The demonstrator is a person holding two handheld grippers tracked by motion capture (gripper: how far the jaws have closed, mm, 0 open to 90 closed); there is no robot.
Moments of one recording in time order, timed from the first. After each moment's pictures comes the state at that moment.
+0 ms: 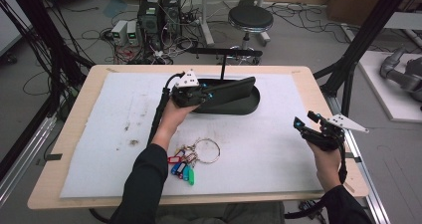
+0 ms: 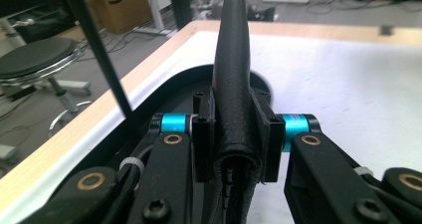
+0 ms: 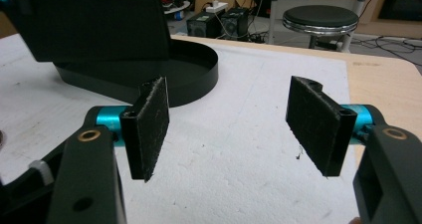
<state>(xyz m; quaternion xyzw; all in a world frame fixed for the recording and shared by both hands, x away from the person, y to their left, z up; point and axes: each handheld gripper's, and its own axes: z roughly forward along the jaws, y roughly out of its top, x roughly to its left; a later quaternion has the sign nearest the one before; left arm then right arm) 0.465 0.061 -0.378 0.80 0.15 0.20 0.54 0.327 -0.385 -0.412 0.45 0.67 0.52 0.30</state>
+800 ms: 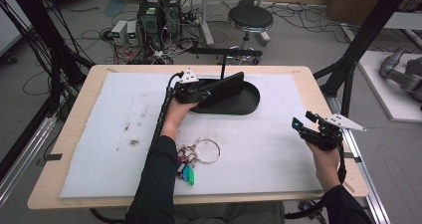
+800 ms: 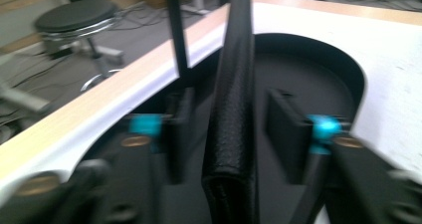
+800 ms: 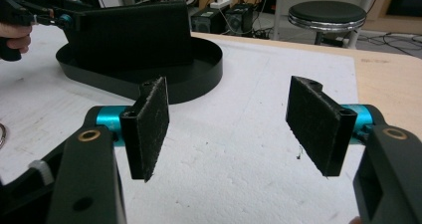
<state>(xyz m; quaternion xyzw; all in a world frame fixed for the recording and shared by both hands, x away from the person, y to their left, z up) 0.500 0.065 -0.409 0.79 0.25 0.22 0.52 0.331 -0.383 -0.414 0.44 0.67 0.52 0.29</state>
